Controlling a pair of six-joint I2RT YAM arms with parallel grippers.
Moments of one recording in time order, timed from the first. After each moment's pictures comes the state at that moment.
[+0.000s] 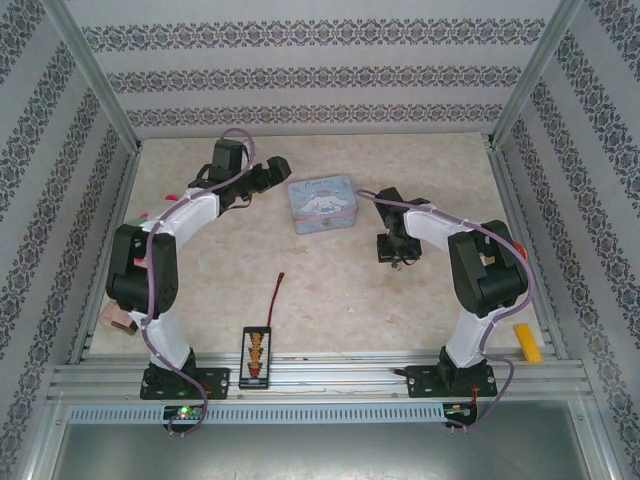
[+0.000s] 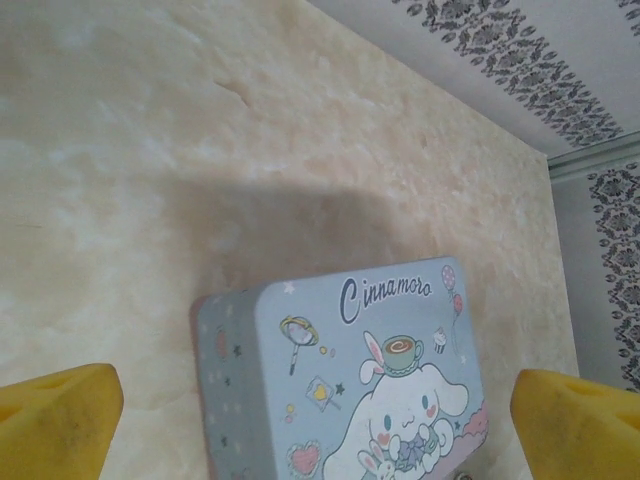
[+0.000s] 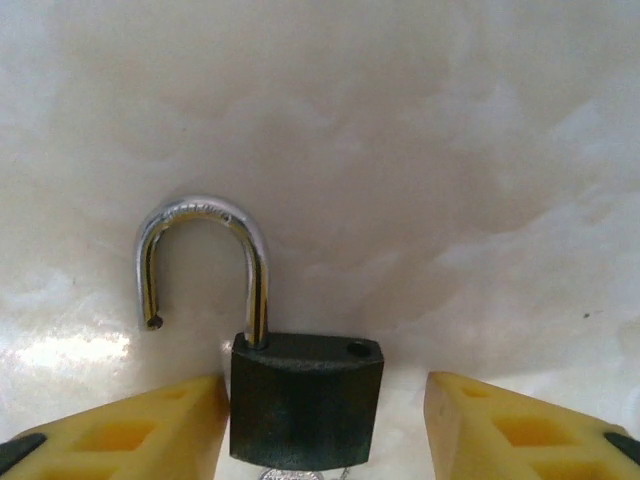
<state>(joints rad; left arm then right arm) -0.20 1.80 1.31 -0.14 0.34 -0.67 0.34 1.82 1.12 -0.77 0.12 0.32</state>
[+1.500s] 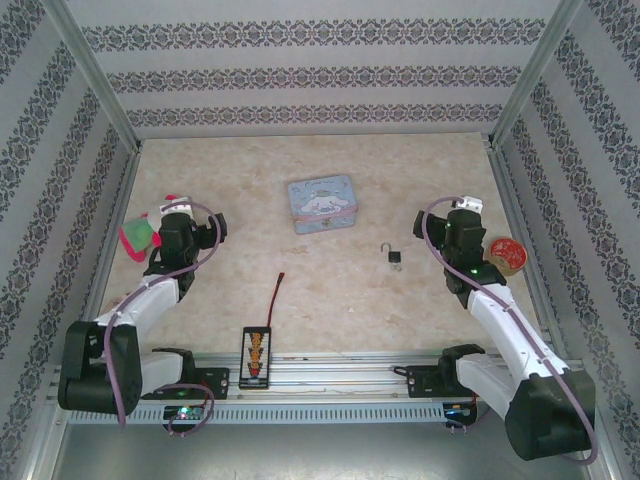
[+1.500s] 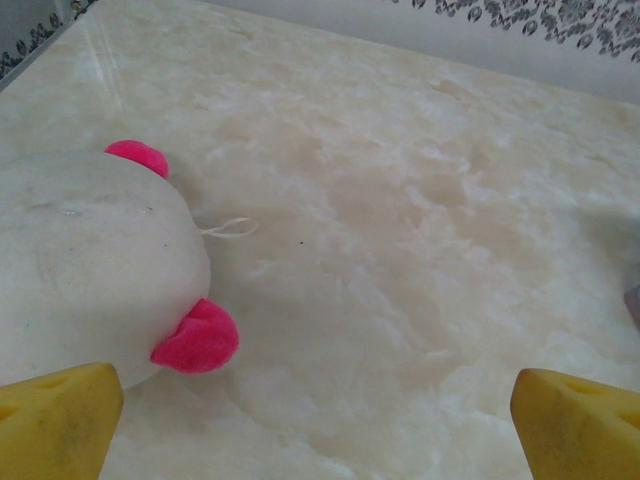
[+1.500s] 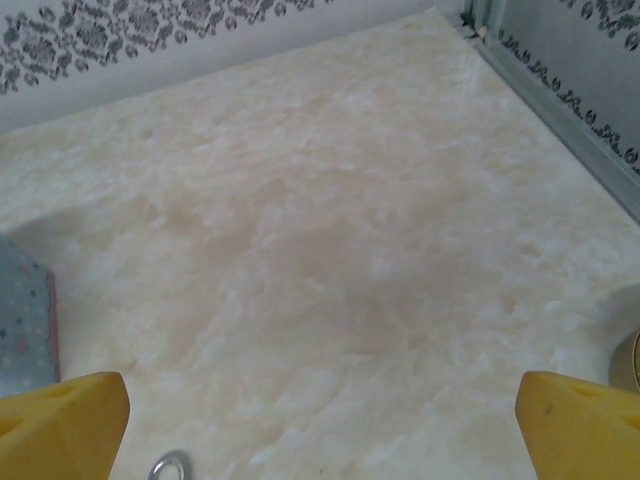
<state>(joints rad) -0.02 1.21 0.50 0.23 -0.13 -0.24 0.13 0.97 0.58 -0.12 0.25 0.33</state>
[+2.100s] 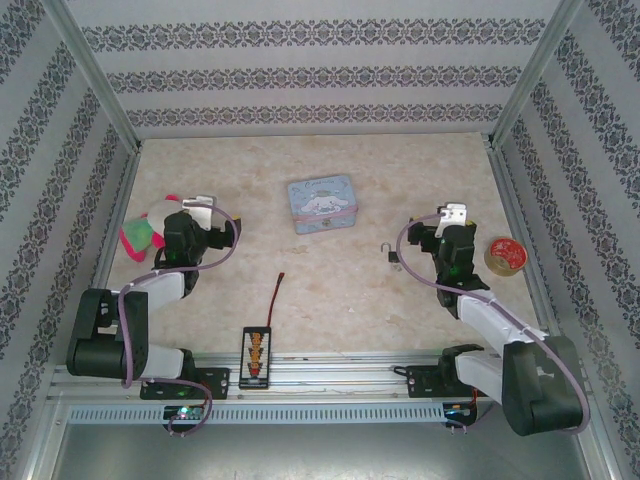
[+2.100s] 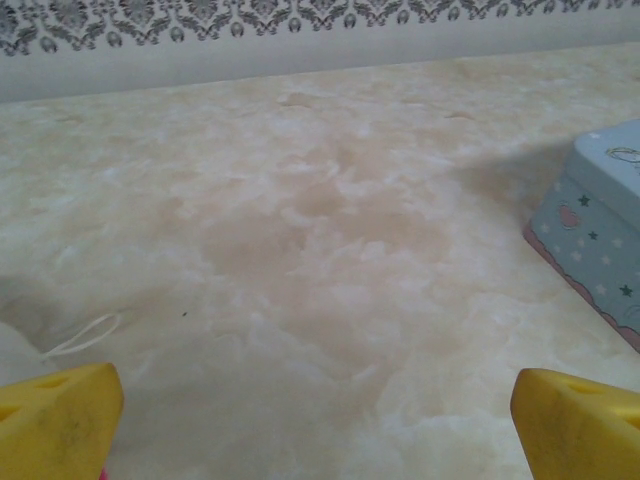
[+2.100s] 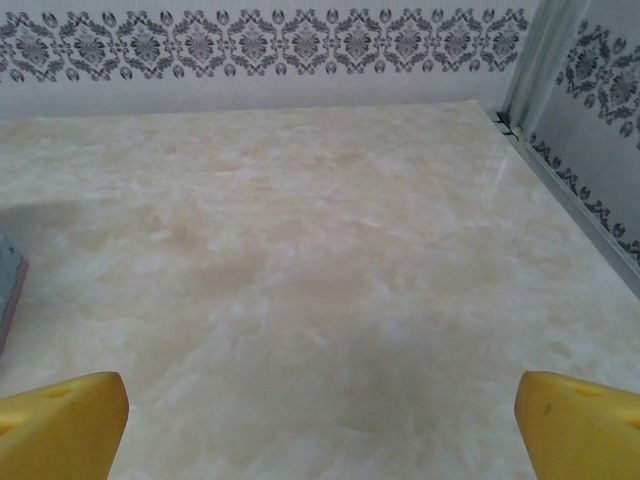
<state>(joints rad) 0.00 1.38 0.48 0.53 0.15 0.05 0.12 1.12 0.36 0.43 0.20 0.07</state>
